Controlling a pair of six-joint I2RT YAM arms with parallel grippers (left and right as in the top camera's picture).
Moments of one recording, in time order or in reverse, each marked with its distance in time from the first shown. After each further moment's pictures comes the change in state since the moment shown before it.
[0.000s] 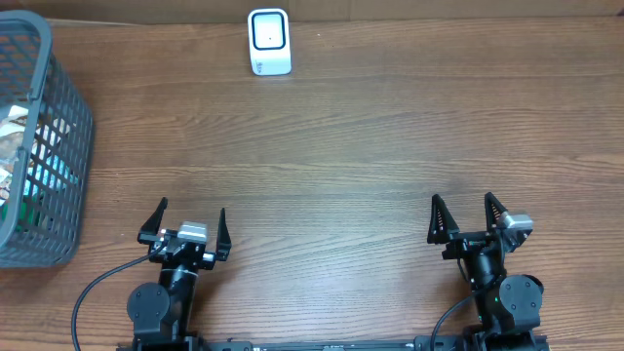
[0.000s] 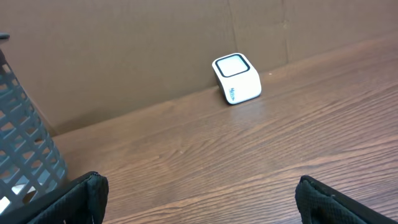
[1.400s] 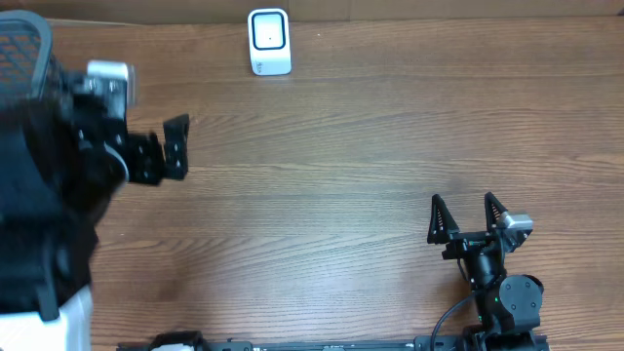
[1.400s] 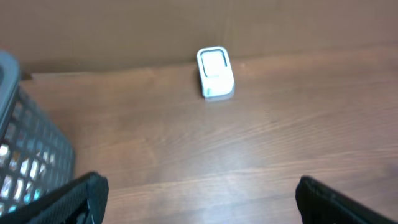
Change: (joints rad) left arm 0.000 1.175 1.754 -1.109 0.048 -0.199; right arm 0.000 0.000 0.000 0.002 0.000 0.000
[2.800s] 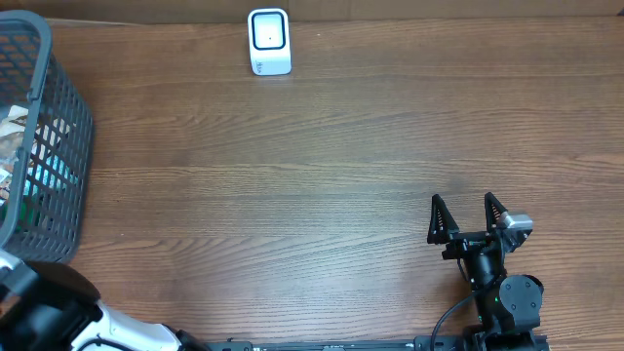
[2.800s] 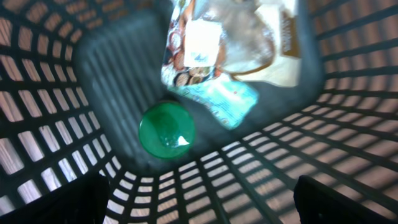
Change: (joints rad) left arm 0.786 0.708 0.351 -0.256 -0.178 -0.463; right arm 0.000 0.000 0.000 -0.001 0.000 0.000
